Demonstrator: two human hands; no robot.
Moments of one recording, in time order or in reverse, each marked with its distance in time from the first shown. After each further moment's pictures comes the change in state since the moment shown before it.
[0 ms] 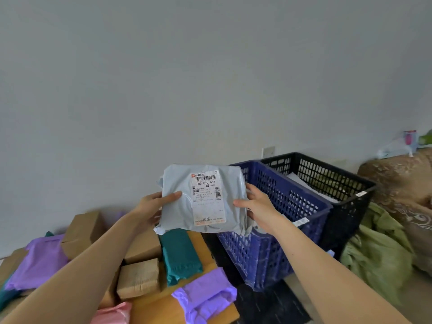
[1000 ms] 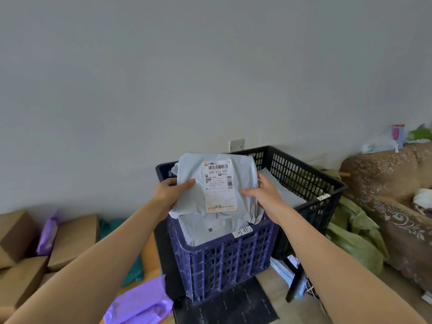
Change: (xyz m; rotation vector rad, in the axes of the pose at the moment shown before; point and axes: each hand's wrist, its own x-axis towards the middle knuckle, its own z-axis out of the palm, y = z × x) left_hand 0.088 0.005 0.259 -0.003 0.202 0.055; right_hand 0.049 -0.014 -0.235 -0.186 0.125 -0.029
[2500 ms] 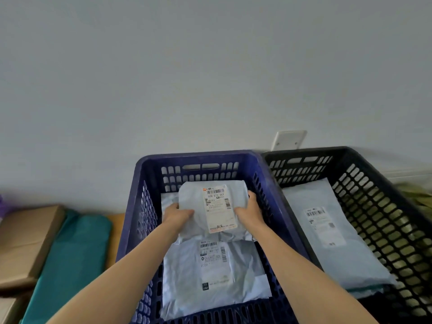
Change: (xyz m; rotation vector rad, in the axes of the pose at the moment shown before) left_hand 0.298 -0.133 0.069 0.185 0.327 -0.514; right_hand 0.349 0.179 0.076 -0.382 -0.137 0.290
